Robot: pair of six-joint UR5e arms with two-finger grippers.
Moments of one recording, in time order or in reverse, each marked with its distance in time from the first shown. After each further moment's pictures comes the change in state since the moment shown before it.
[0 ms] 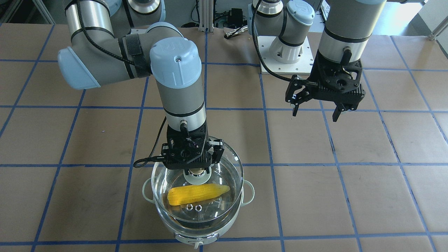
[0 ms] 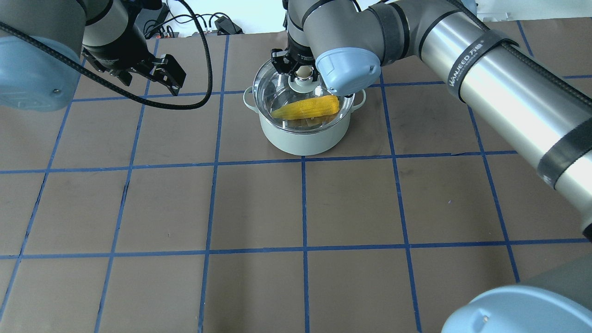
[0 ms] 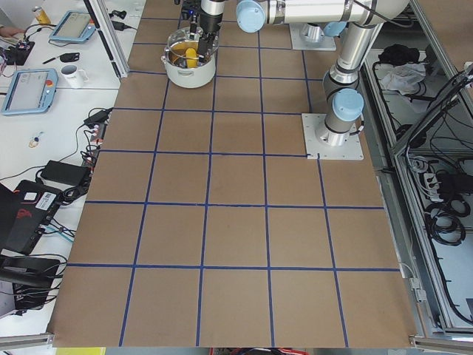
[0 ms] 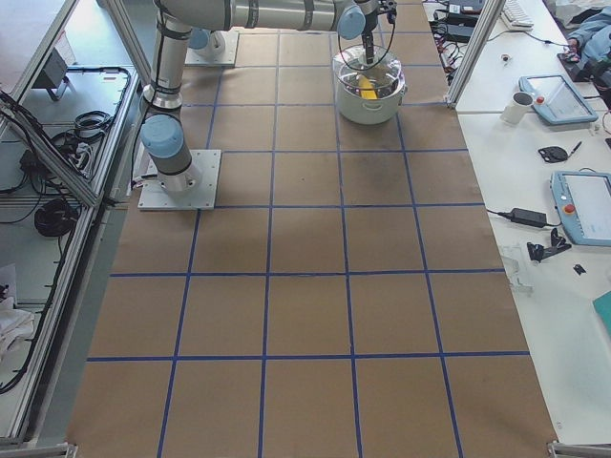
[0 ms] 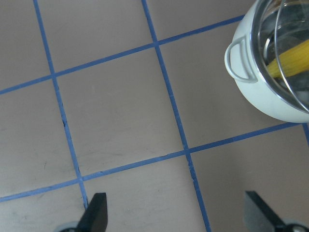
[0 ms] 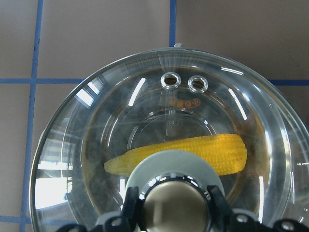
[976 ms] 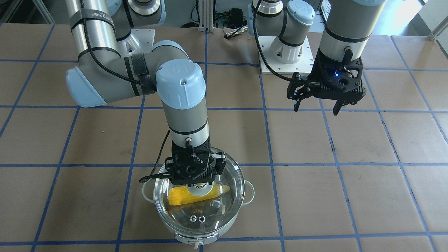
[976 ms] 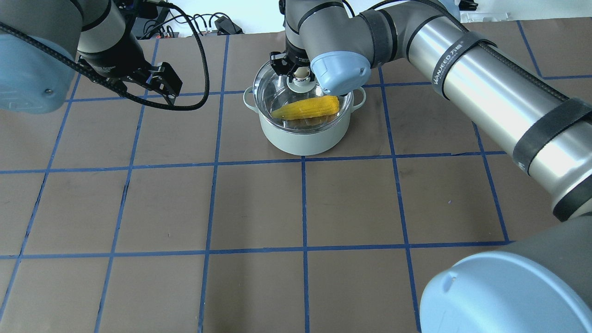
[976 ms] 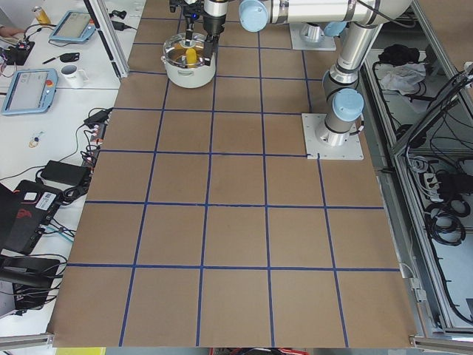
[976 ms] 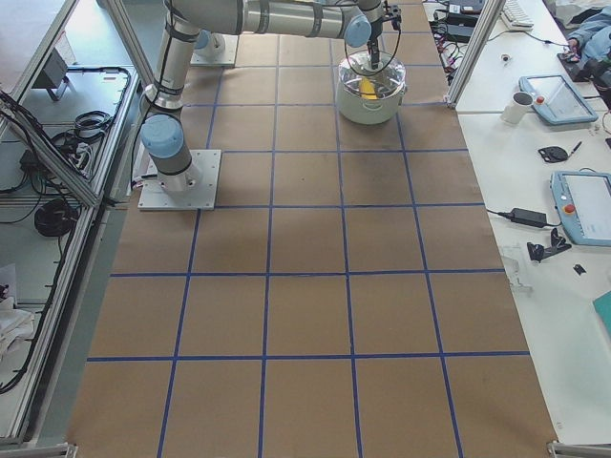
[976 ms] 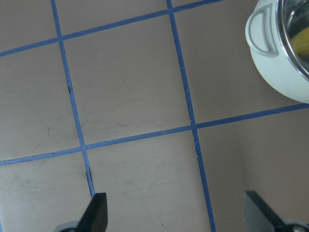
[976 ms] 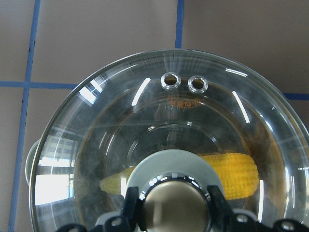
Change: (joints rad) left arm 0.005 0.012 -0.006 -0.067 0.017 -0.035; right arm -0.001 0.064 -0.029 -0.036 -0.003 -0.035
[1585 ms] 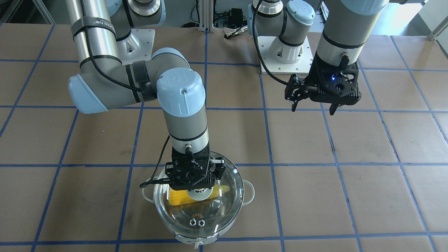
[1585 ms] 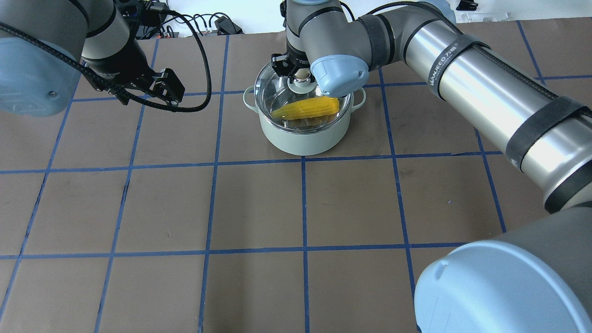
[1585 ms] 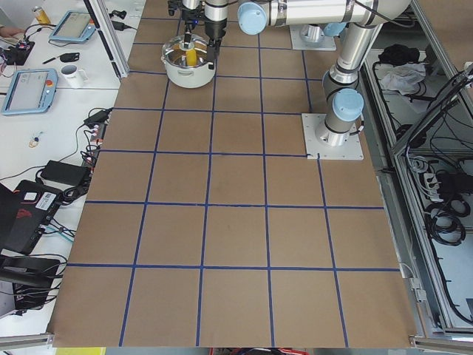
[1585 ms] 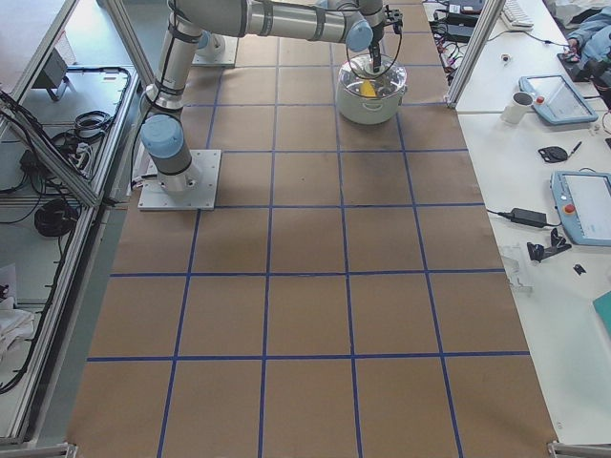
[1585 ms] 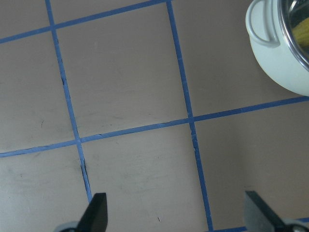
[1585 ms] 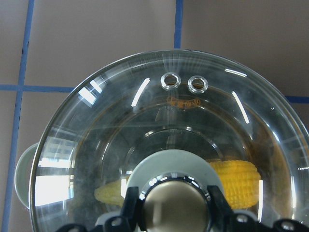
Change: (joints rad) left arm 0.000 -0.004 -0.012 -0.019 -0.005 -0.026; right arm -0.004 0.021 0.000 -0.024 -0.002 -0.001
